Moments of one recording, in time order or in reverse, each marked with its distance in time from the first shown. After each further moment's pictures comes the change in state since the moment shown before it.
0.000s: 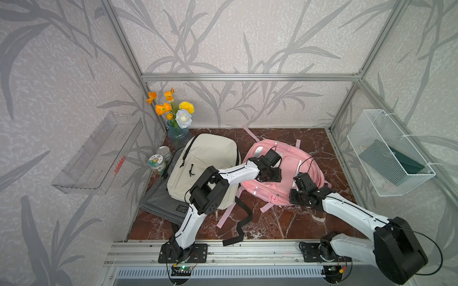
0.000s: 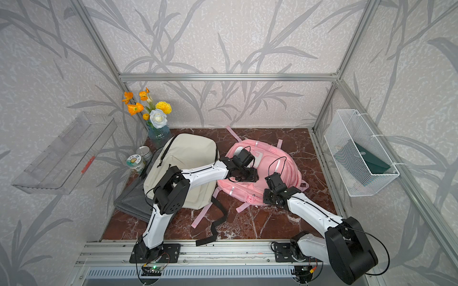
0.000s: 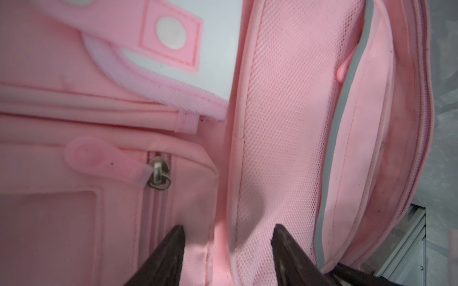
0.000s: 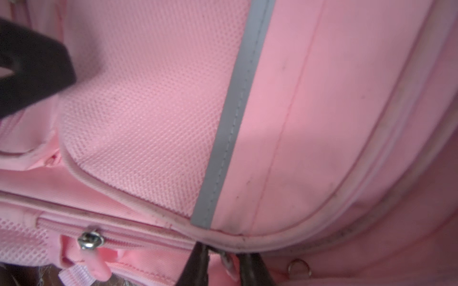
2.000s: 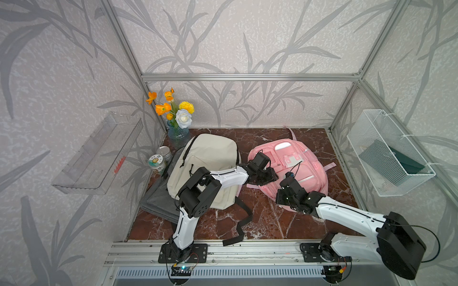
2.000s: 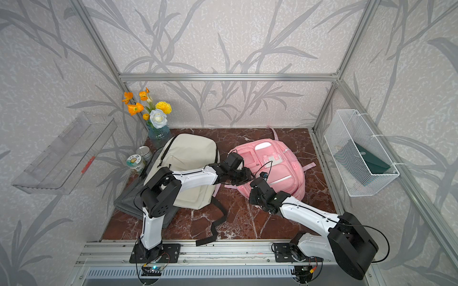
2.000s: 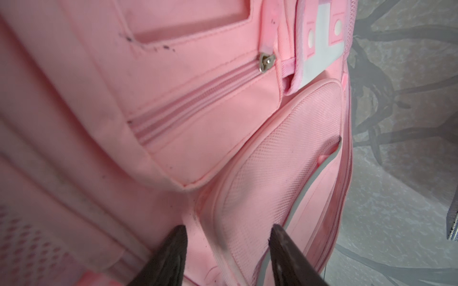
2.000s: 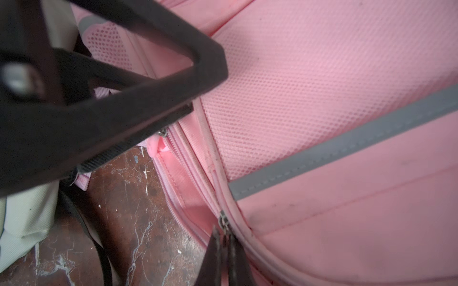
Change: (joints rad) left arm 0.040 -0.156 -0.332 0.339 0.150 -0.301; right arm 0.281 0.013 0.009 0.180 0.089 0.196
